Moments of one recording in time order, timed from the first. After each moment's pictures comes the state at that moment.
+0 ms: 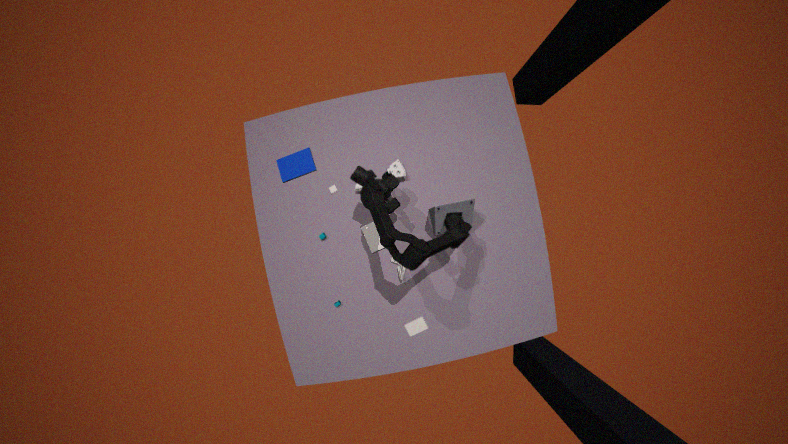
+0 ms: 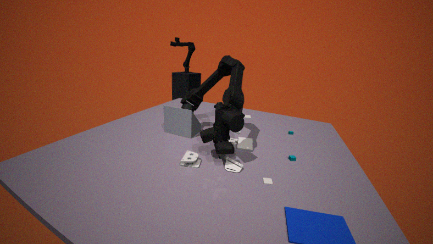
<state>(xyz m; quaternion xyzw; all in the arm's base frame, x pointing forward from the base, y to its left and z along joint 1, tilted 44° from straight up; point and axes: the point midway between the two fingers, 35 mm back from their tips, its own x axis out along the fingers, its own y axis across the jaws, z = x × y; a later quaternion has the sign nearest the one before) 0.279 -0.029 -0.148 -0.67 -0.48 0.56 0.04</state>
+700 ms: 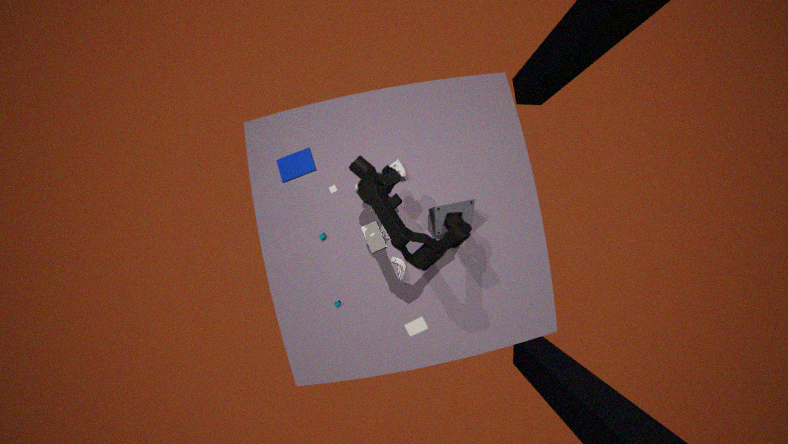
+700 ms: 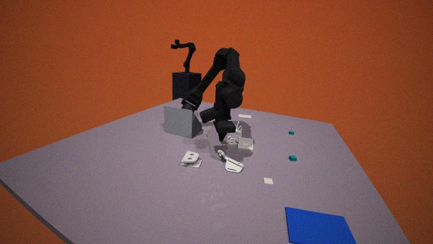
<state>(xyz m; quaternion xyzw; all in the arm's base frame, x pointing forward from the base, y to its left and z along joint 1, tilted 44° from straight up) 0.286 -0.089 -0.092 -0.67 -0.48 0.57 0.03</state>
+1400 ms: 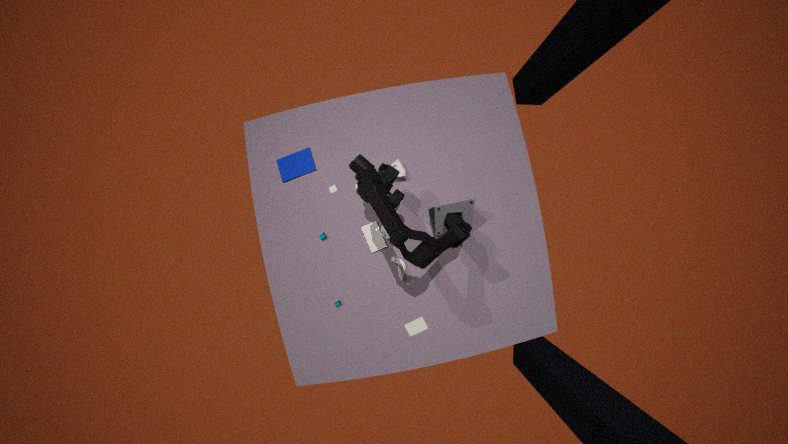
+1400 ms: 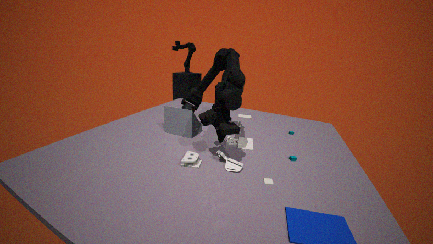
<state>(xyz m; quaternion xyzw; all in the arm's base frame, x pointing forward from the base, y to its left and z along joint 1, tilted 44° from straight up) 0.286 -0.089 -0.097 -0.67 -0.54 0.51 -0.04</state>
